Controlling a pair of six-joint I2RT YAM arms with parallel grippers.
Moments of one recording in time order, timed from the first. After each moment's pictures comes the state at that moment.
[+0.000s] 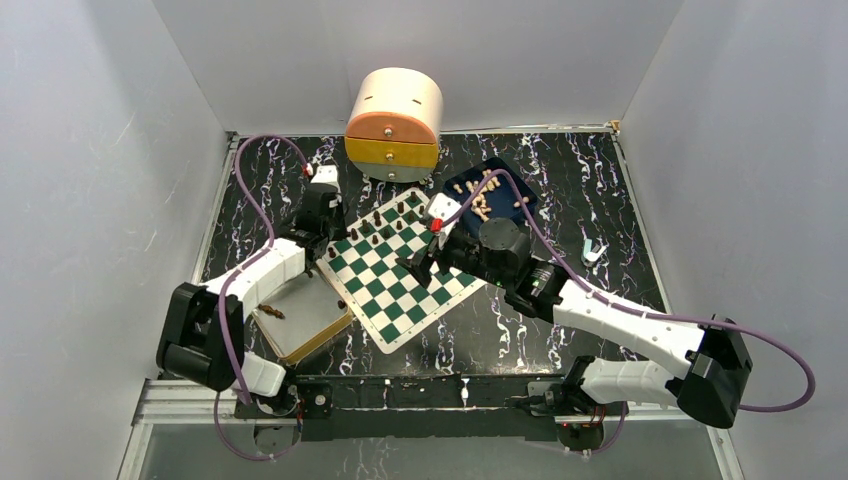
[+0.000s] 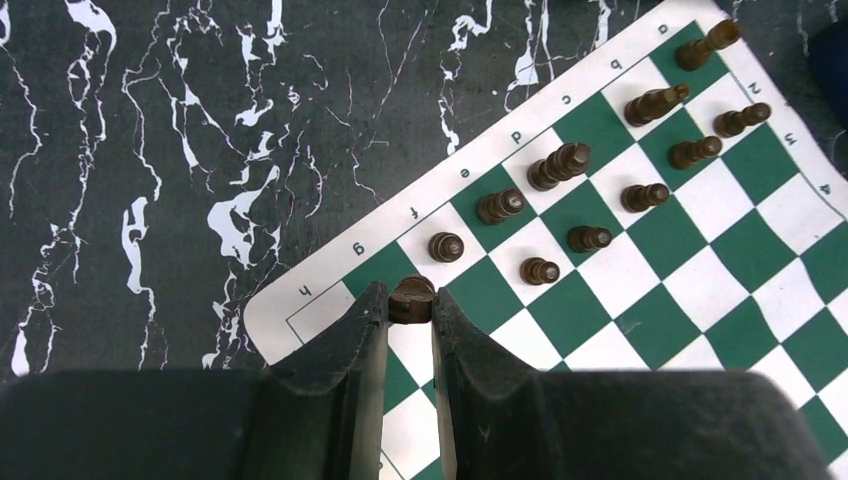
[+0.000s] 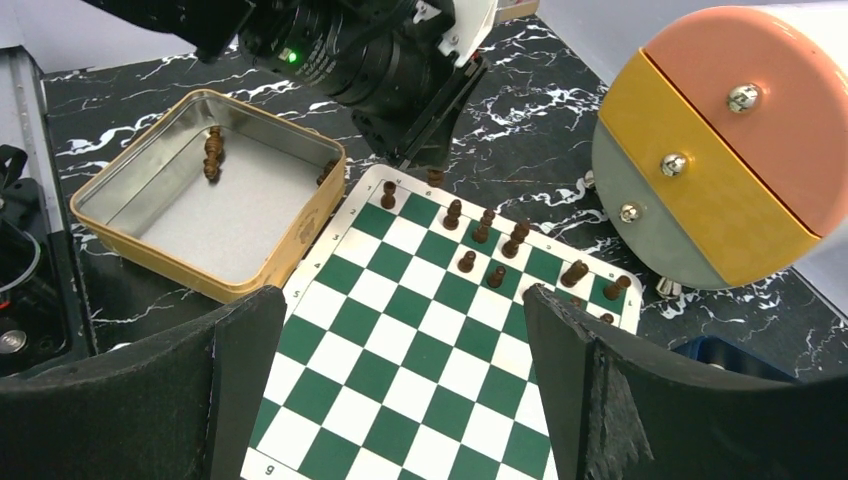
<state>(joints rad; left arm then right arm) -0.35 1.41 0.86 -0.12 -0.25 -0.26 1.00 1.15 0.87 0.17 -0.09 -0.14</state>
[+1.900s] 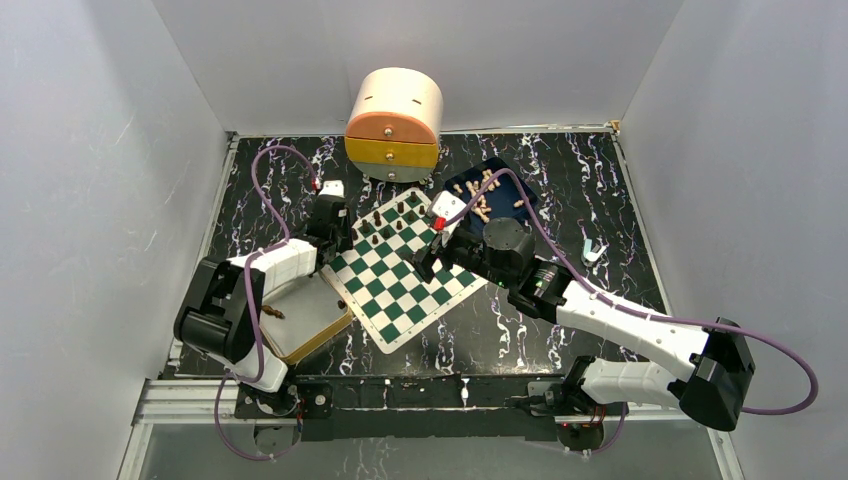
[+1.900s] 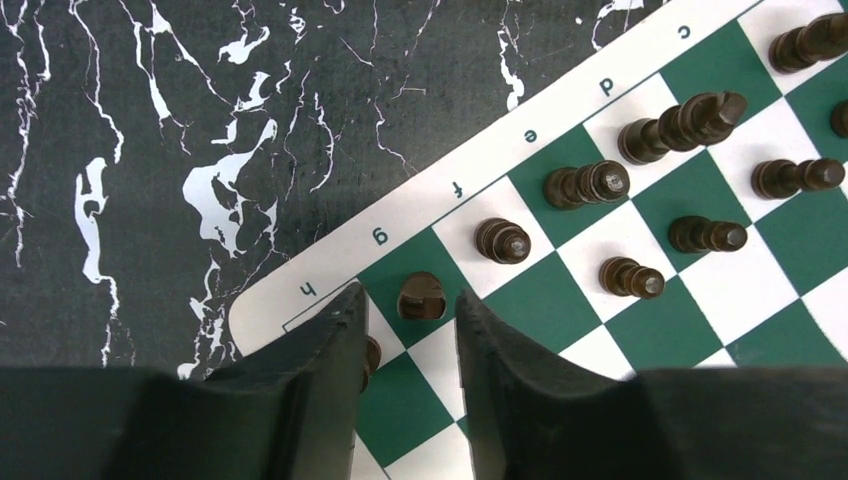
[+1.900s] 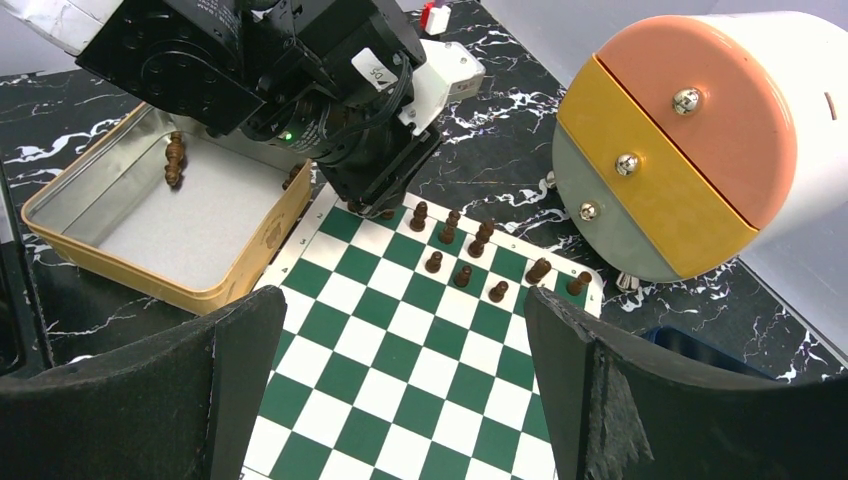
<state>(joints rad) -0.35 1.58 0.80 0.01 -0.30 -0.25 0.99 1.13 0.87 0.17 -0.03 -0.17</state>
